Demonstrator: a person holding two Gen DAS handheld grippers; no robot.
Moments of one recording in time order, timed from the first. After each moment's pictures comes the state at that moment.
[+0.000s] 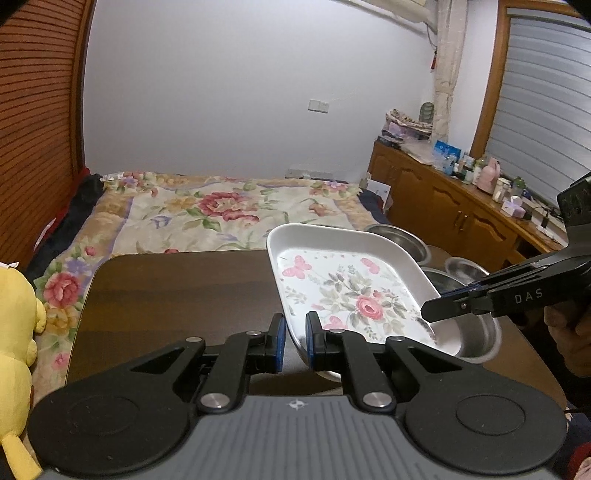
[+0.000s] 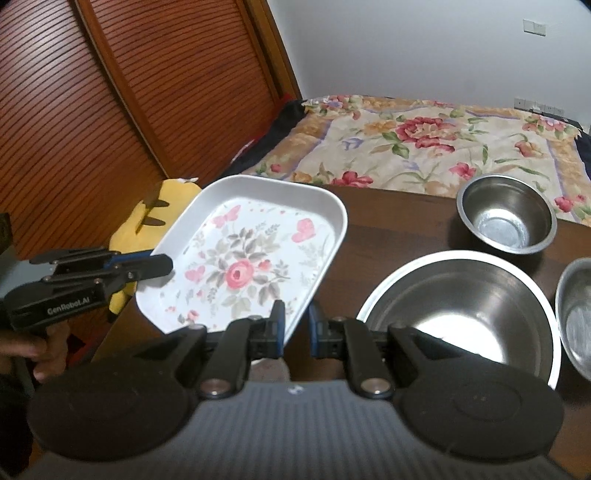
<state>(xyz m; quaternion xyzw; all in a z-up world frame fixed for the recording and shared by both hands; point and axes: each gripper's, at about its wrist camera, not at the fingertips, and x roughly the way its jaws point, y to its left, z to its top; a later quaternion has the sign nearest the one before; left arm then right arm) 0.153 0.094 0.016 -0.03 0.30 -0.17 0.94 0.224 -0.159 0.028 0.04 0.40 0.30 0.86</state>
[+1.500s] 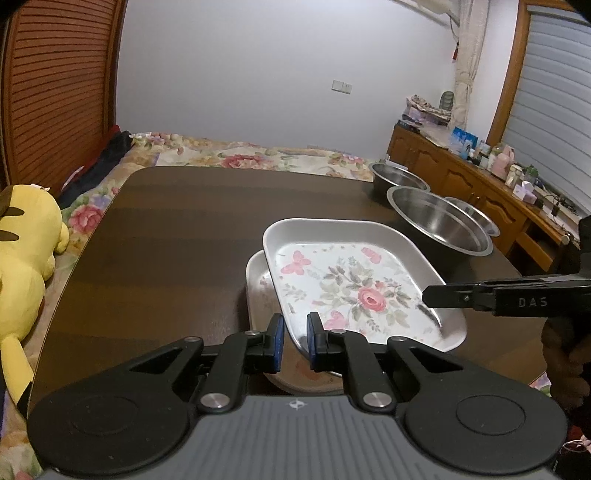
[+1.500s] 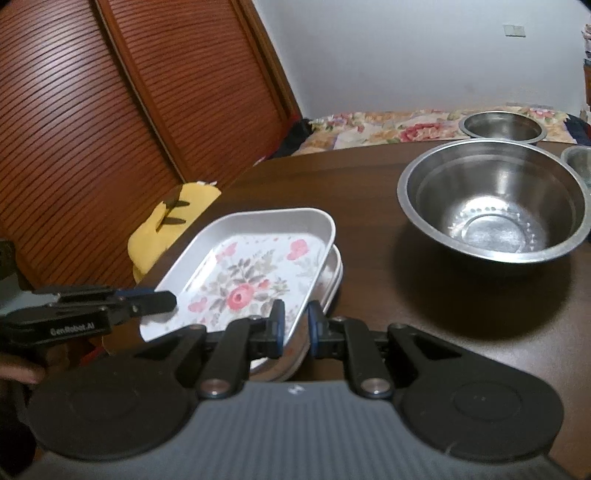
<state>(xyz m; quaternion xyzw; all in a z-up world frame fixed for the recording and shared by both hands) 0.056 0.098 -0.050 -0.05 0.32 -0.13 0.94 0.126 -0.162 -0.036 0.09 0.34 0.30 0.89</state>
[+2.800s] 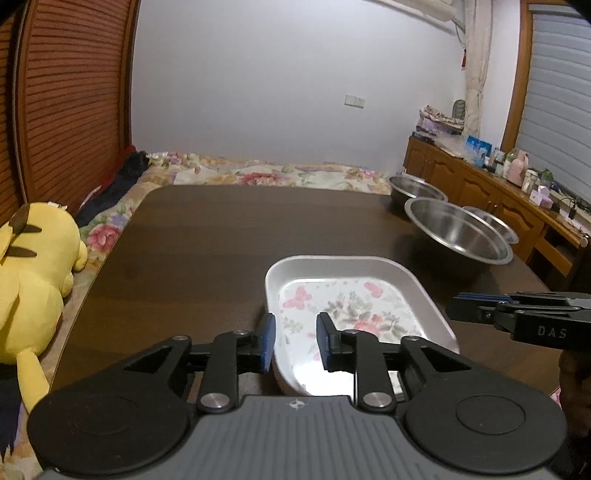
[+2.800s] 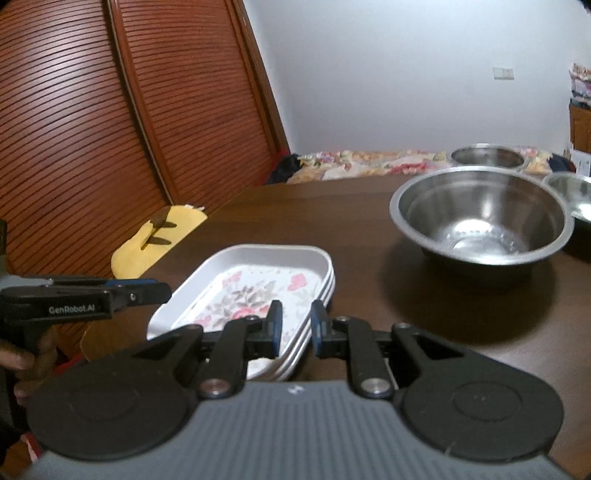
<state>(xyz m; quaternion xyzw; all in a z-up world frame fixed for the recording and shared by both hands) 0.053 0.091 -0.049 -0.03 0.29 -0.10 0.95 0.107 -0.157 -0.039 0.06 0.27 0.27 0.92</state>
